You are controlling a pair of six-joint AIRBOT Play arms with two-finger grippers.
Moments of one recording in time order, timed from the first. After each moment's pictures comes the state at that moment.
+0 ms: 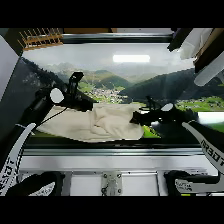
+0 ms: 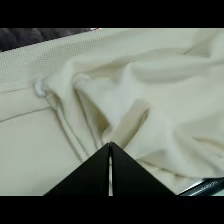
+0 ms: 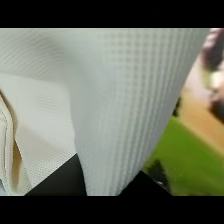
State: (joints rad) left arm -0.31 -1.26 1.08 1.26 -0.99 -1.47; right arm 0.11 -1.49 0.81 -0.63 0.87 1.25
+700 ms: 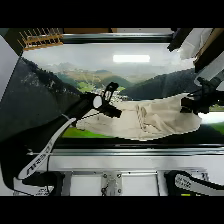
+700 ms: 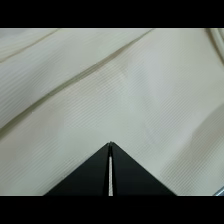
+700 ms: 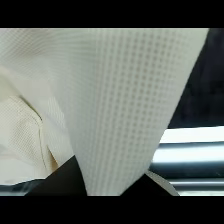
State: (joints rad) left arm -0.63 -1.63 1.29 1.25 -0.85 -1.54; right arm -0.32 -1.34 1.25 -1.34 1.41 1.46
